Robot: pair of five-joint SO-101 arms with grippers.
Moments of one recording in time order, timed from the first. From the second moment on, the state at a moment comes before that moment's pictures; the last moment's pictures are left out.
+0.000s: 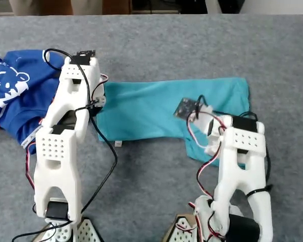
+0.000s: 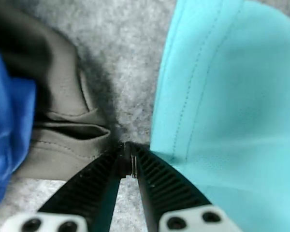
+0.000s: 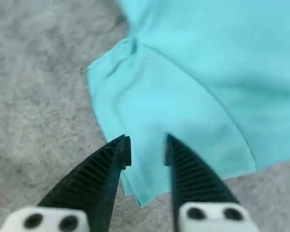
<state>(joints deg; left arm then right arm) 0.6 43.6 -31.4 87.3 3.7 9.5 -27.3 49.9 66.1 67.4</state>
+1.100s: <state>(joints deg) 1.0 22.2 -8.6 79.3 1.0 16.5 -20.9 64.0 48.6 81.4</state>
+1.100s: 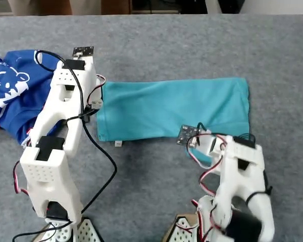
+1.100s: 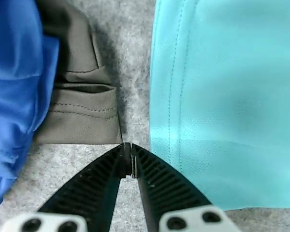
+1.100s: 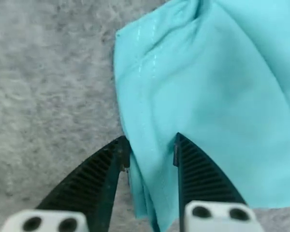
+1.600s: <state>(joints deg) 1.0 22.2 -8.6 79.3 0.9 17.7 -9.6 53.0 52.5 80.5</state>
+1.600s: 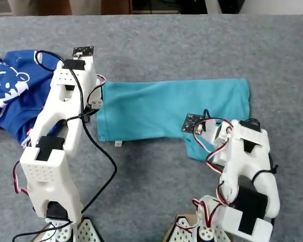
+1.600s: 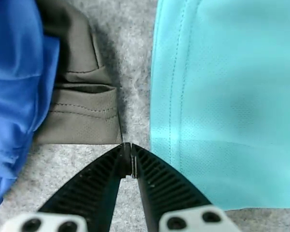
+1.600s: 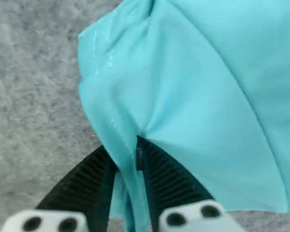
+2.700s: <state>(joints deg) 1.0 22.2 -12.0 79.3 0.9 7.1 34.3 -26.3 80.0 77.1</state>
